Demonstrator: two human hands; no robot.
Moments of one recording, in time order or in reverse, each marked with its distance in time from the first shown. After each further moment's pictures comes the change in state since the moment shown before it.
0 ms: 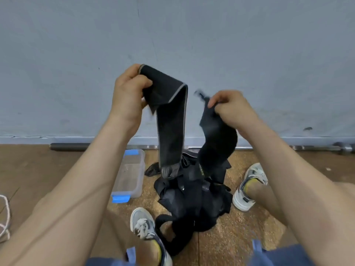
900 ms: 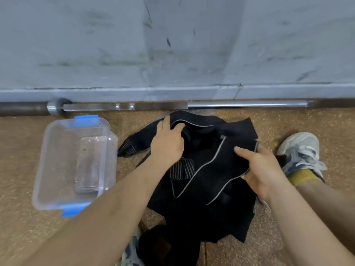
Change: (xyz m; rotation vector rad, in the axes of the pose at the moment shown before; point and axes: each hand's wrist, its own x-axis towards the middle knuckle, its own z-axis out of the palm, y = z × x) left_hand 0.050 -0.467 0.023 1.261 -0.622 -0.314; right_hand 0.036 0.285 0.157 0.646 0.069 0.979
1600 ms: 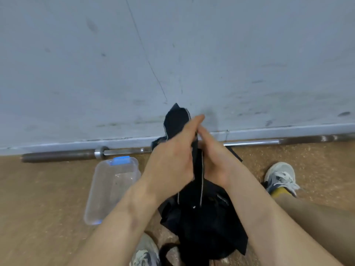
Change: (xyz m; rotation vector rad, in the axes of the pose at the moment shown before) left_hand -0.181 0.093 -0.215 -0.220 0.400 0.465; right_hand -0.165 -0.098 0.072 0.010 -0.610 -0.072
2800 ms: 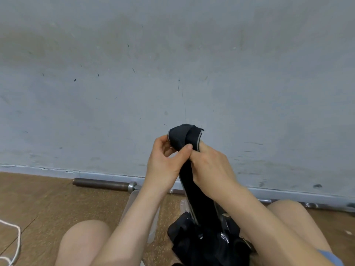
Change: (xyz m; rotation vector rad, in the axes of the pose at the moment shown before) left_hand -0.144 0.122 -0.158 -0.885 0.570 -0.249; right_hand -0.224 0.003 0.145 -1.678 0.449 -1.478
